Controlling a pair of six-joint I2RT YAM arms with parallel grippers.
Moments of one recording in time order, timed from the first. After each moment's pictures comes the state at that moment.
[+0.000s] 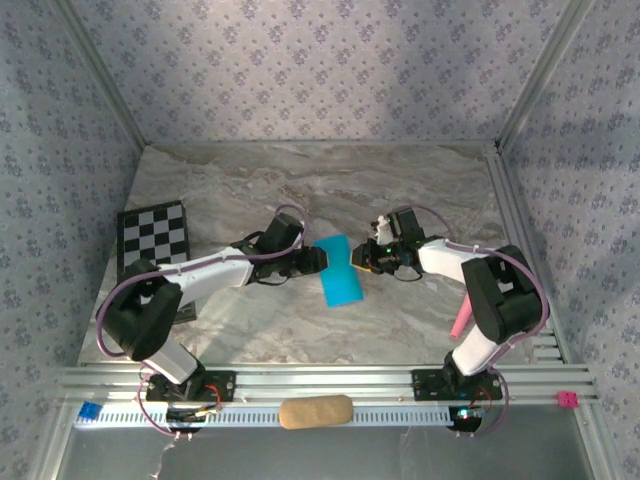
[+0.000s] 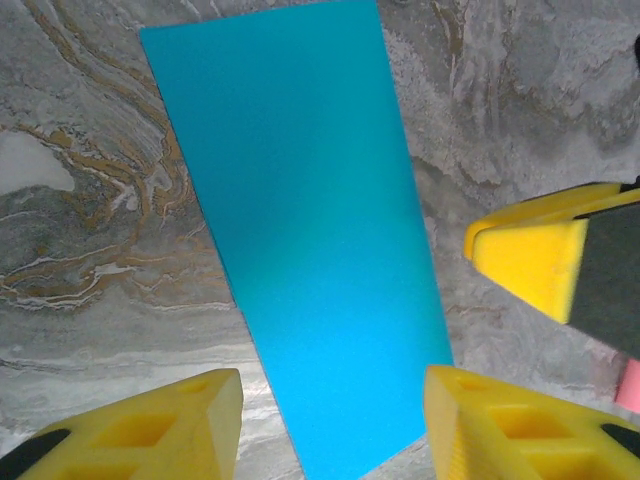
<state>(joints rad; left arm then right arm) -0.74 1.57 0.88 -0.17 0.22 -0.82 0.37 1.64 0.77 -0.09 -0.62 0.62</state>
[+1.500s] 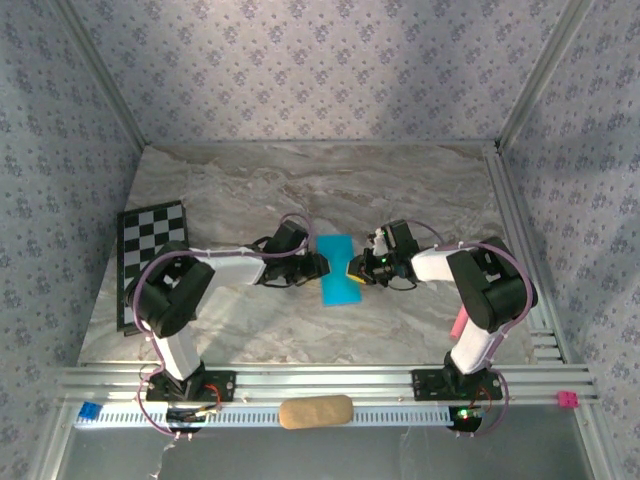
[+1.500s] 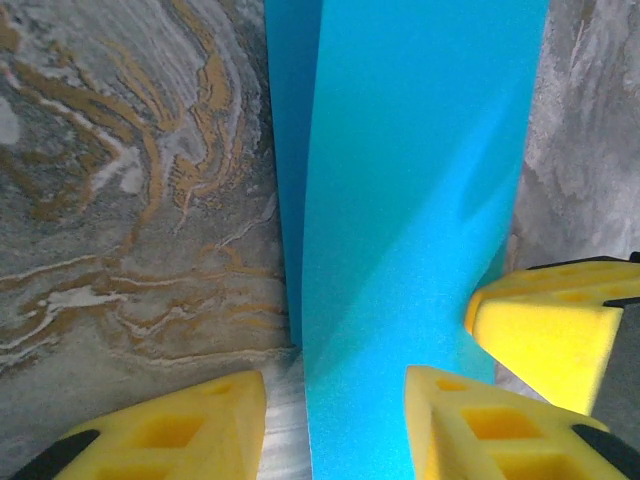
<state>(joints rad) -0.72 1.76 0.86 -0.02 0.31 -0.95 0.41 1.73 0.68 0.10 -0.64 0.79</state>
